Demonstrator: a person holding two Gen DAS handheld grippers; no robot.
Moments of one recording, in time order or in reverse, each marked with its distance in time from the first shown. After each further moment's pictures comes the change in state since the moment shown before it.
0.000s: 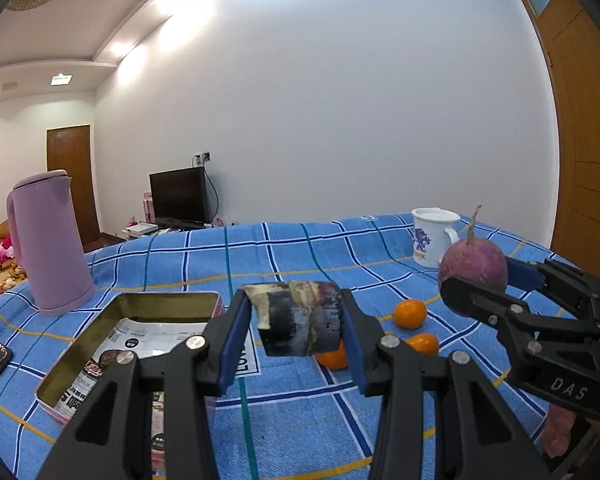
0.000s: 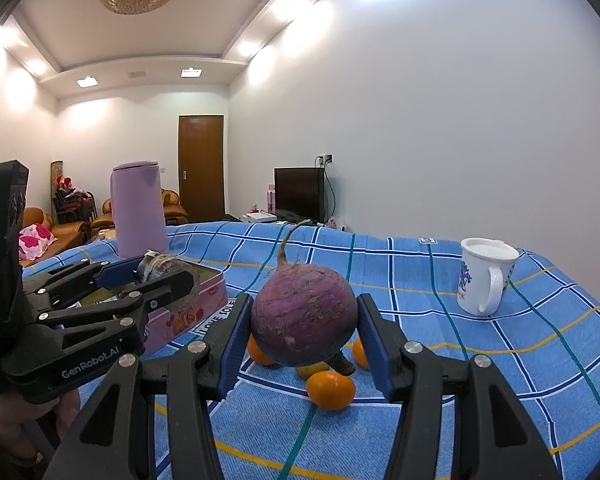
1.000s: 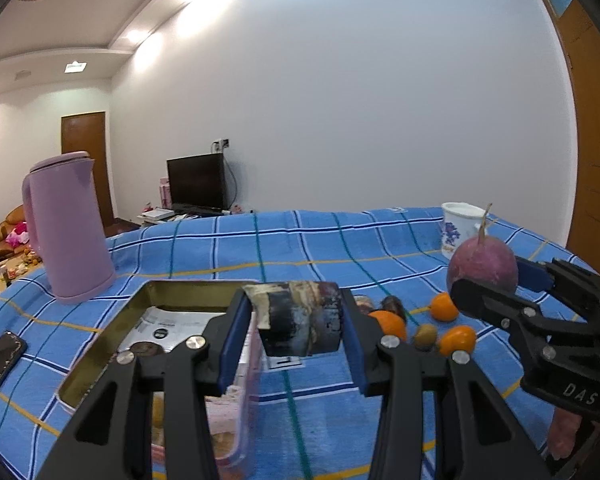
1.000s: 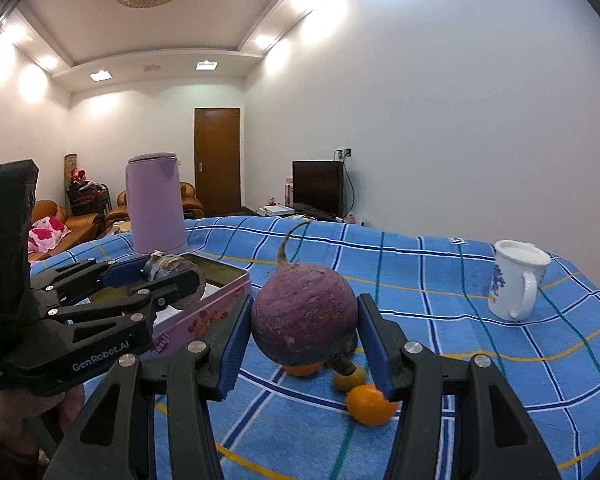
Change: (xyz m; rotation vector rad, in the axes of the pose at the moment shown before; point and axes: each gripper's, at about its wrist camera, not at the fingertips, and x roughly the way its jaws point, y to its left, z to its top) left arm 0.009 0.037 -0.001 -0.032 0.052 0.063; right arm 0.028 0.023 0.008 -0.017 0.031 0.069
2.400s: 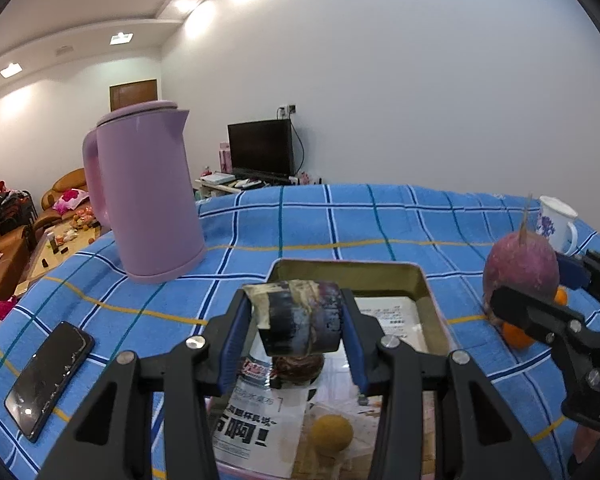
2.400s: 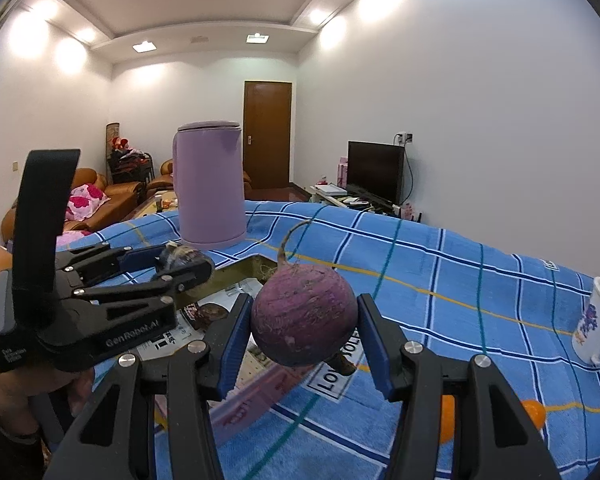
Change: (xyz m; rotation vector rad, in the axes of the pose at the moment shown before) left arm 0.032 0.116 0.001 -0.058 0.130 0.199; right arm 0.084 0.084 0.027 -0.090 0.089 0.168
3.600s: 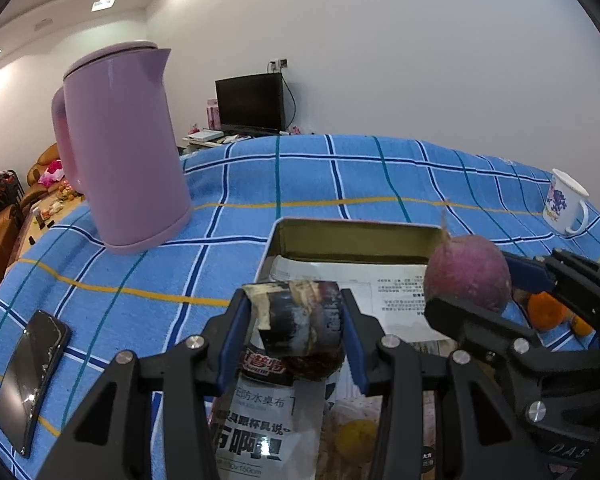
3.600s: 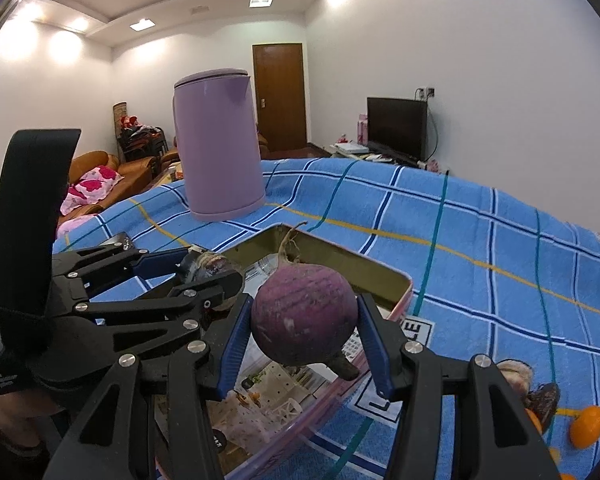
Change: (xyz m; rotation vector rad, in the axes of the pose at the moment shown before) left arm 0.046 0.012 0.000 0.005 0.174 -0.041; right arm 0.064 0.010 0.003 0.057 0.164 0.094
